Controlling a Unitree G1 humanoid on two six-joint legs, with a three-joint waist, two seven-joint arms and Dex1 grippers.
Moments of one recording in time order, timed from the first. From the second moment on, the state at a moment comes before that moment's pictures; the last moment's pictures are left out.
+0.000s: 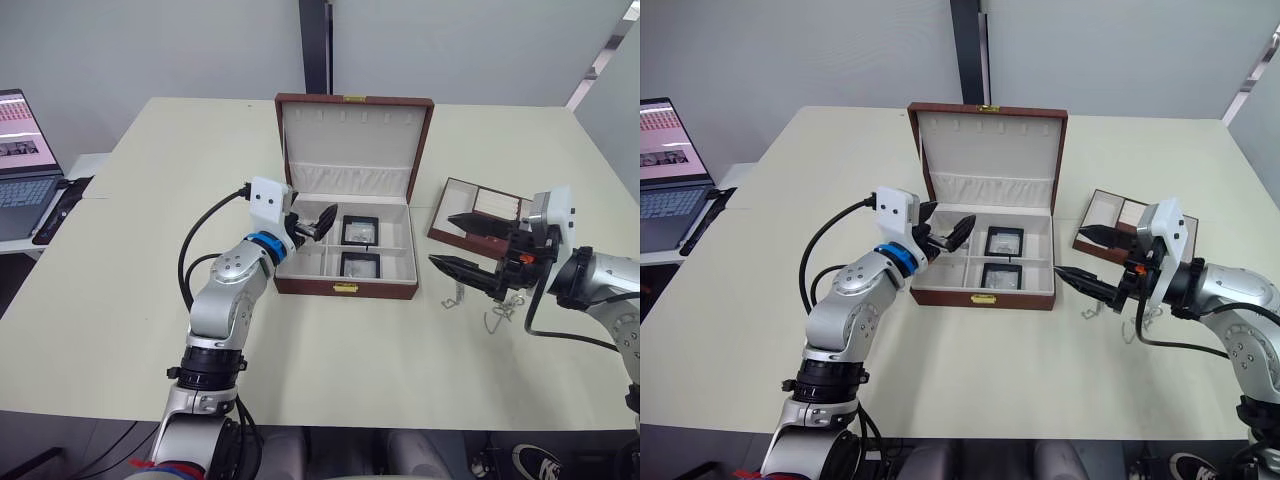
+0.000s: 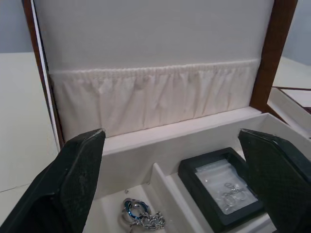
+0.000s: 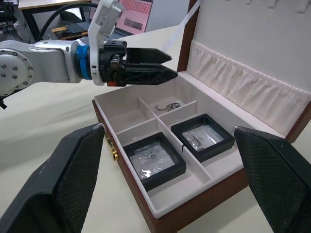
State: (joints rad) left arm -0.51 0.22 0.01 -0.07 -0.31 0.48 -0.40; right arm -0.25 -0.78 -0.22 -0.40 0.73 0.63 0.87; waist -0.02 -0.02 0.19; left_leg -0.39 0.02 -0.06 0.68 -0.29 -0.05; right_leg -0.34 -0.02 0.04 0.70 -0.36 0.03
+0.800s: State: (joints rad) left arm -0.04 0.95 0.46 -0.10 -0.56 0.64 -0.91; right arm -0.03 -0.92 -0.42 0.11 0.53 0.36 1.08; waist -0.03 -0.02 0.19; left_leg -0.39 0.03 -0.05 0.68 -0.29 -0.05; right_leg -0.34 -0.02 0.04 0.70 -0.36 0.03
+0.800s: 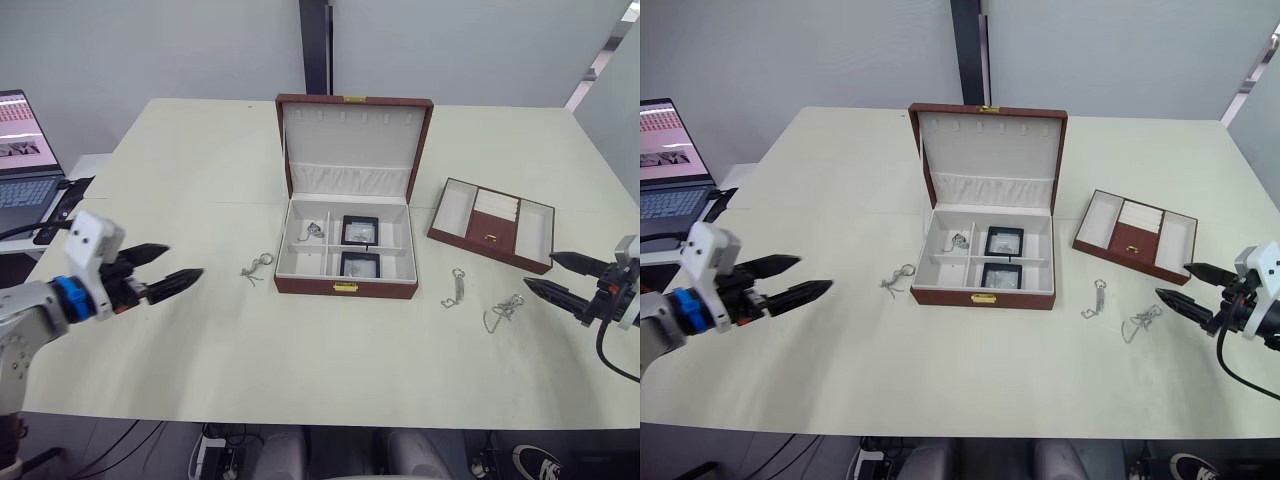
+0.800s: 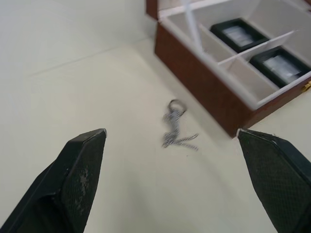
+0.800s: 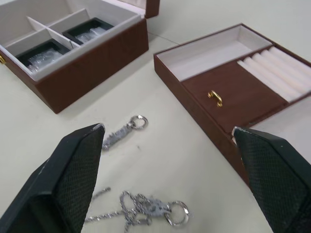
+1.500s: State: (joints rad) left arm 0.08 0.93 0.60 0.07 -0.45 0.47 -0.87; right arm 0.01 -0.90 -0.42 0.27 0.45 0.24 1.08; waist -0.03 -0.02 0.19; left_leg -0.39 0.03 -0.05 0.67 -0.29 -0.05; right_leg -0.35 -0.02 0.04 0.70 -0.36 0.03
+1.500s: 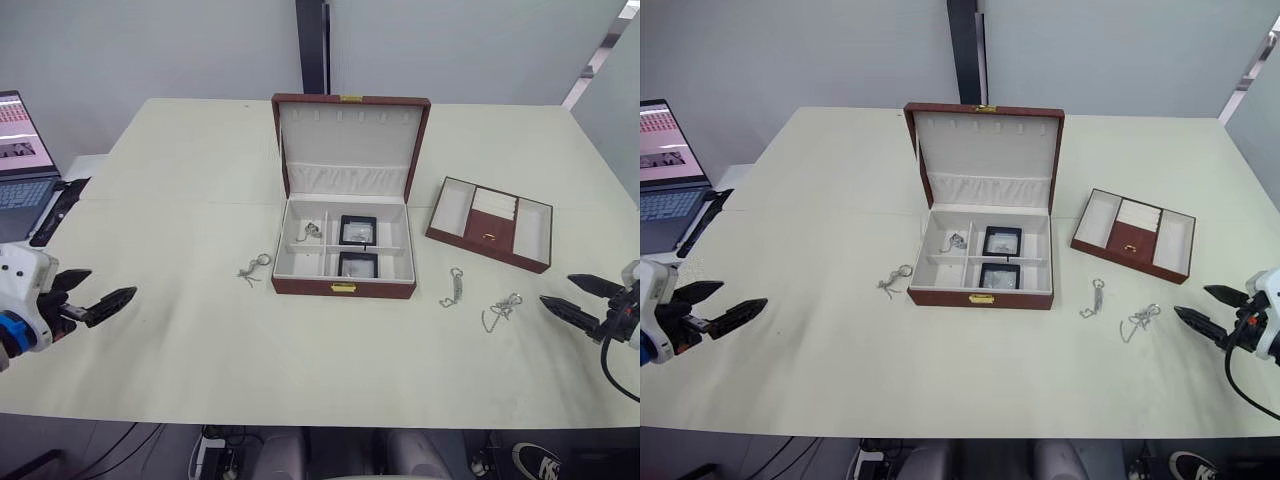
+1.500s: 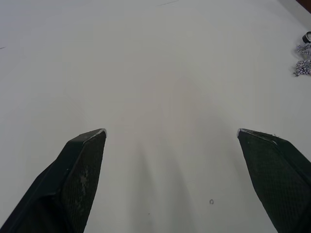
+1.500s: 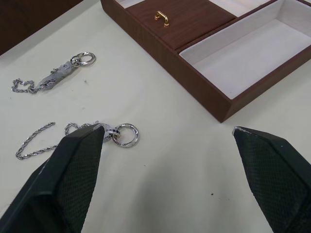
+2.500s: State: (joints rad) left arm 0.02 0.76 0.49 -0.11 -0.51 0.53 -0.81; right arm -0.10 -0.85 -0.34 -0.33 0.72 0.56 0.99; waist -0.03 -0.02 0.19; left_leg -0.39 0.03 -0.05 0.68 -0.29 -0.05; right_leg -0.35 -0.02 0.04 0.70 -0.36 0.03
